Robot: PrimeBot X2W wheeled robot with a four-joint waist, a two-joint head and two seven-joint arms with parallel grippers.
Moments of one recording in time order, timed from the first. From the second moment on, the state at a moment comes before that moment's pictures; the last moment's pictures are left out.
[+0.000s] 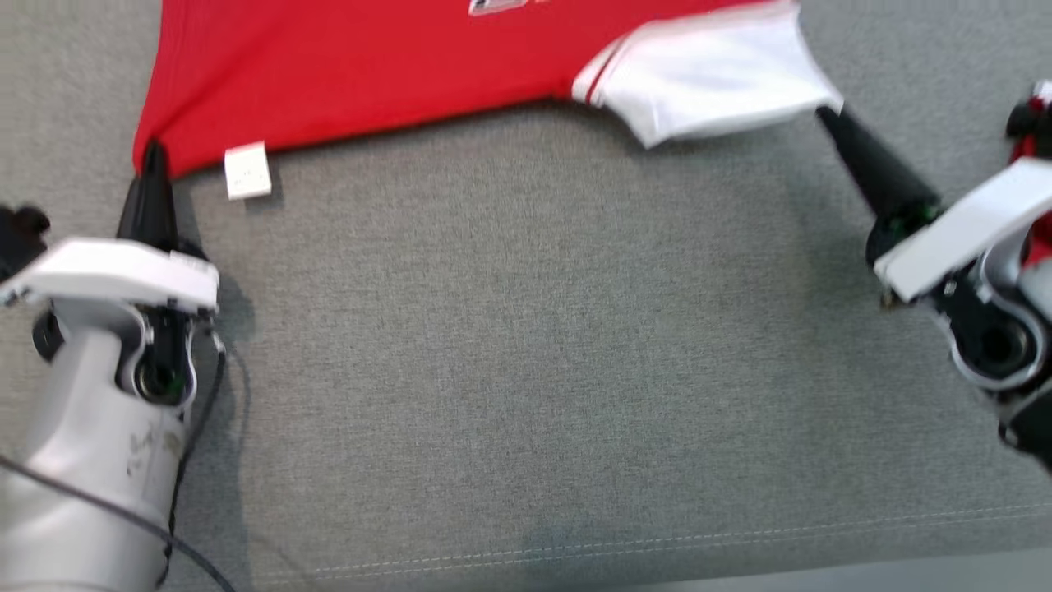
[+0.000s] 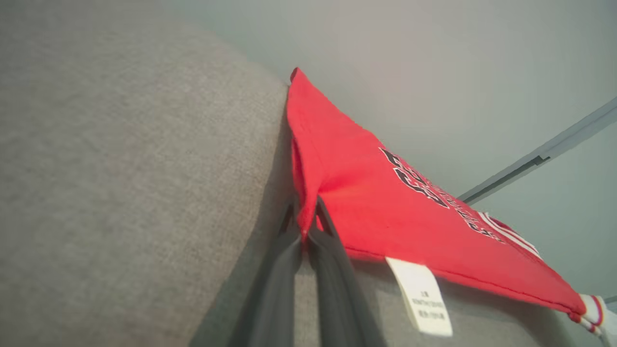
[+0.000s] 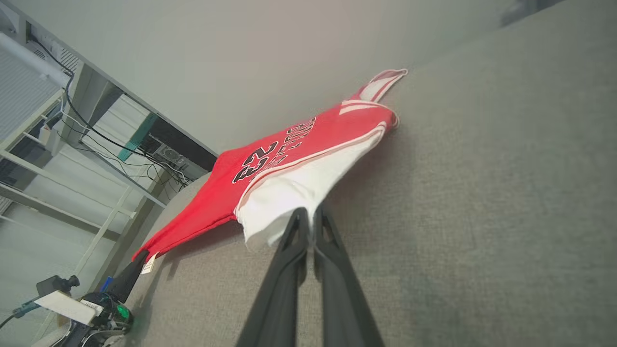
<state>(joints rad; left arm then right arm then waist) -0.77 0.25 -0.22 0.87 -0.96 -0.13 -0.26 -0.85 -0.57 0.79 0.33 1.44 0.13 -0.10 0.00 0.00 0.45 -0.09</state>
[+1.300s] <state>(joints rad) -0.33 0.16 0.03 0.95 -0.63 -0.13 -0.26 -0.41 -0.61 0.99 0.19 1.63 0.13 0.11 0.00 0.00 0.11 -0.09</state>
